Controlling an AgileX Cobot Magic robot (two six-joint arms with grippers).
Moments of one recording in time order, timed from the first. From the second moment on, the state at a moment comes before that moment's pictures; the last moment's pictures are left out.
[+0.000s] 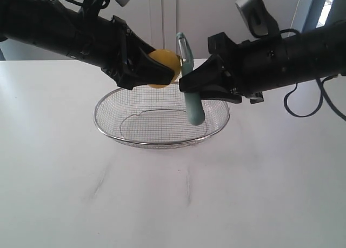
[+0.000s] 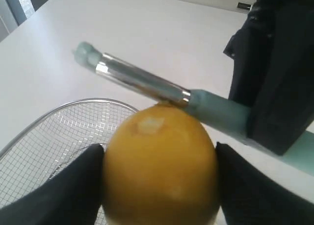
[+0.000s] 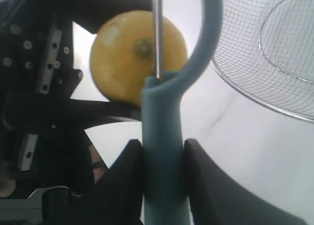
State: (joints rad) left arm -0.44 1.61 -1.28 -1.14 0.83 1.47; right arm 0.20 1.53 -1.04 1.28 1.03 -0.76
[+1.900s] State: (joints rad) left arm -0.44 1.61 -1.28 -1.14 0.82 1.47; right arm 0.20 1.61 -1.43 0.34 1.05 -0.41
